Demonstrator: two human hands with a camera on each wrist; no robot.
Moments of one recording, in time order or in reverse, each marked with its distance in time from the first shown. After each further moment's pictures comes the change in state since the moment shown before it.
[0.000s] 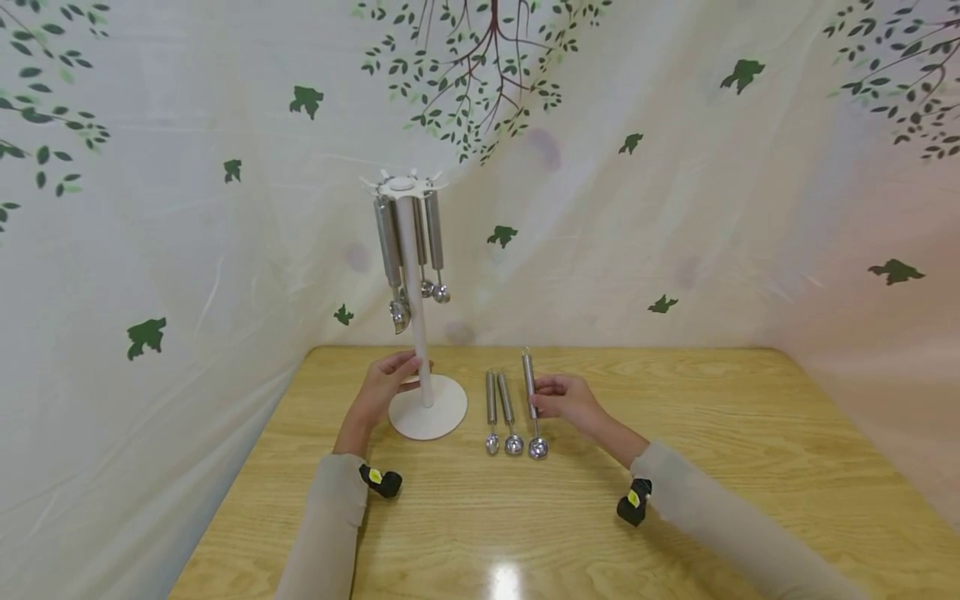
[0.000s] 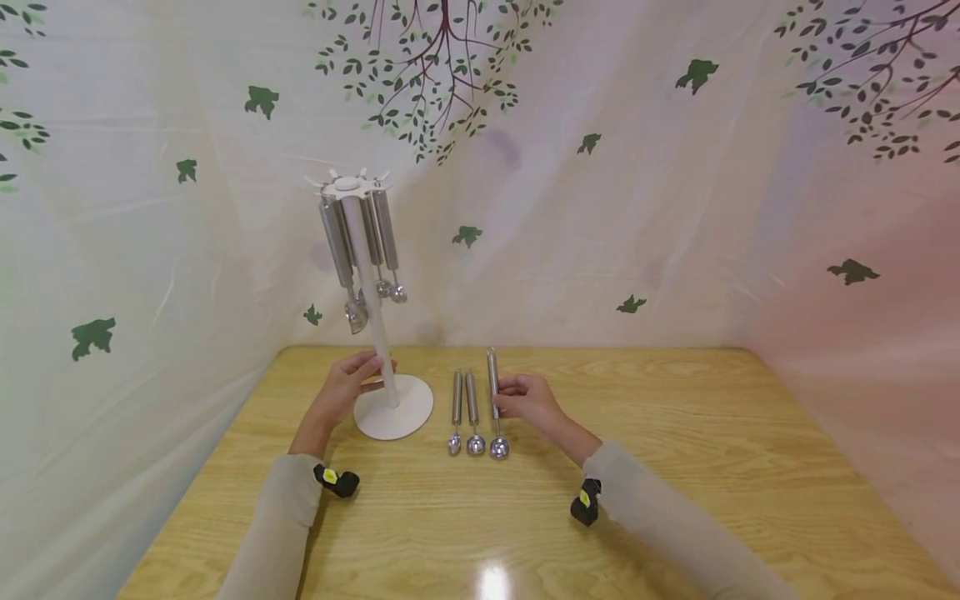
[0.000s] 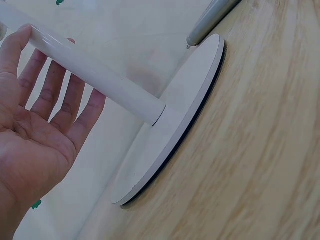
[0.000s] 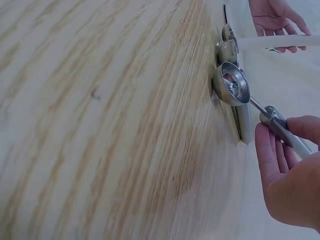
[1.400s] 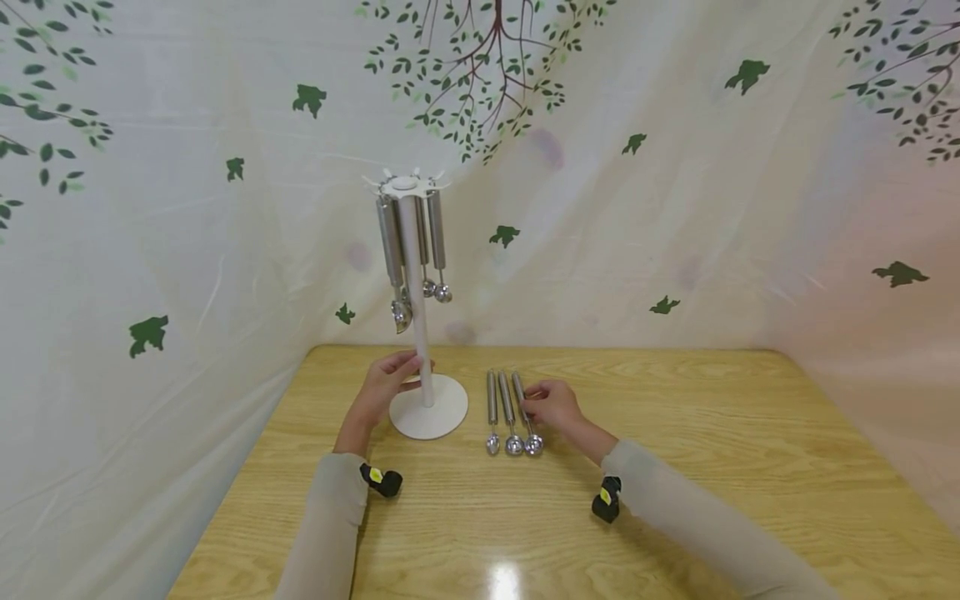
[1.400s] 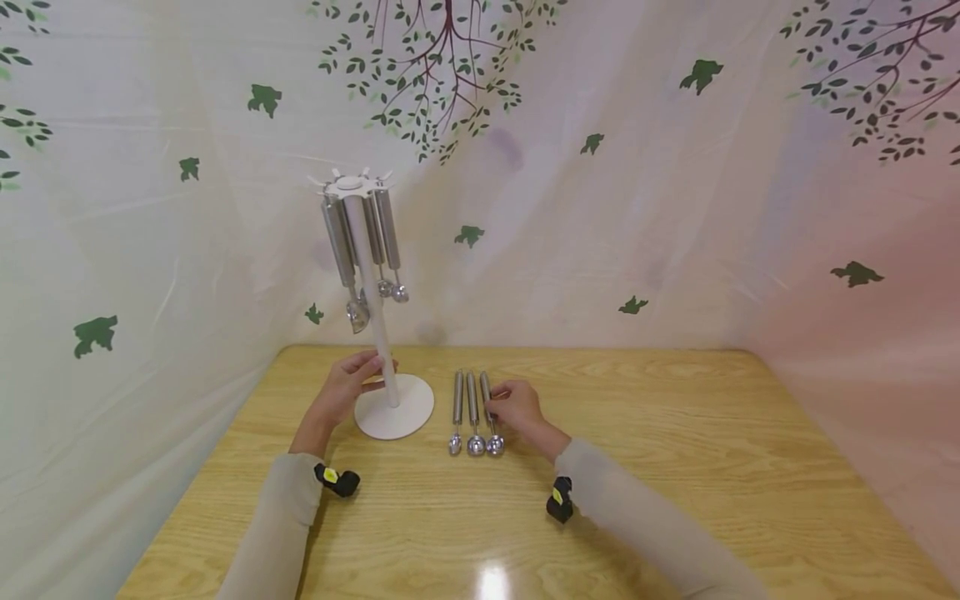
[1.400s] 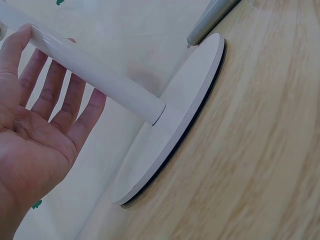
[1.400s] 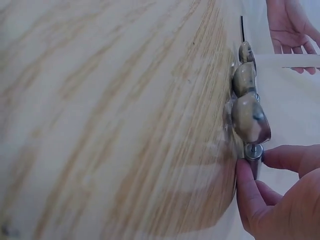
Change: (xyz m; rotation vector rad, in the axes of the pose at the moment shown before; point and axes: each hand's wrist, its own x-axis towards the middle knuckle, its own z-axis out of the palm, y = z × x) left_hand 0.001 0.000 -0.002 0.020 -0.007 -0.035; right_hand 0.014 0.005 0.034 -0.266 0.225 0.113
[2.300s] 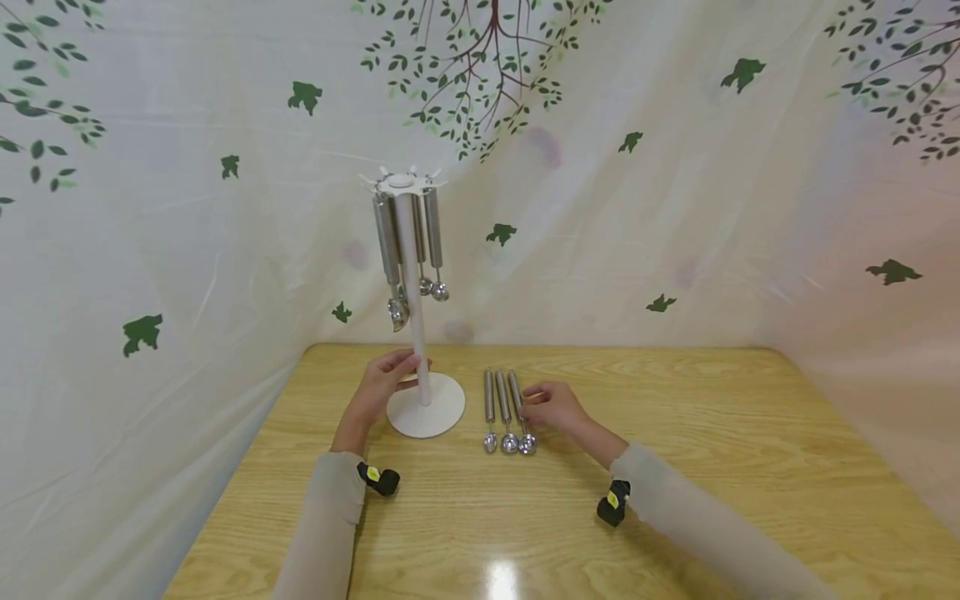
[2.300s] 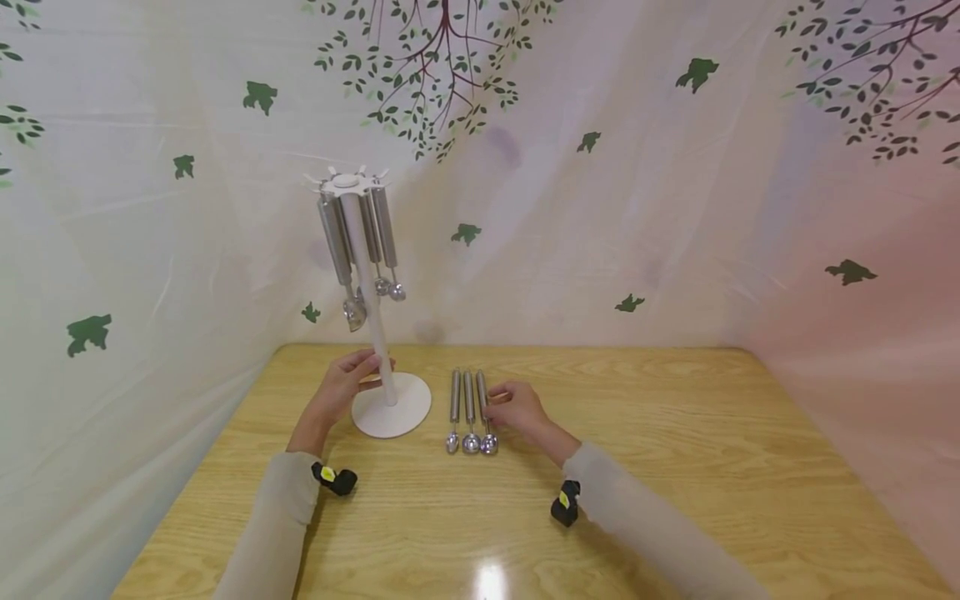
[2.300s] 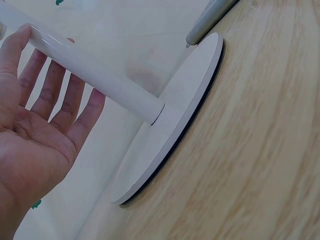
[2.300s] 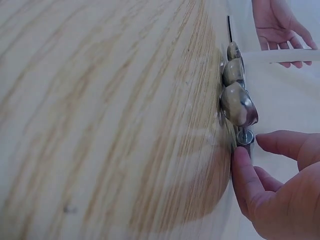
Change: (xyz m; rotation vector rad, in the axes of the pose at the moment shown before) left_hand 0.002 -0.002 0.000 0.002 -0.010 0.013; right_hand -0.005 0.008 -0.011 0.098 -0.138 -0.016
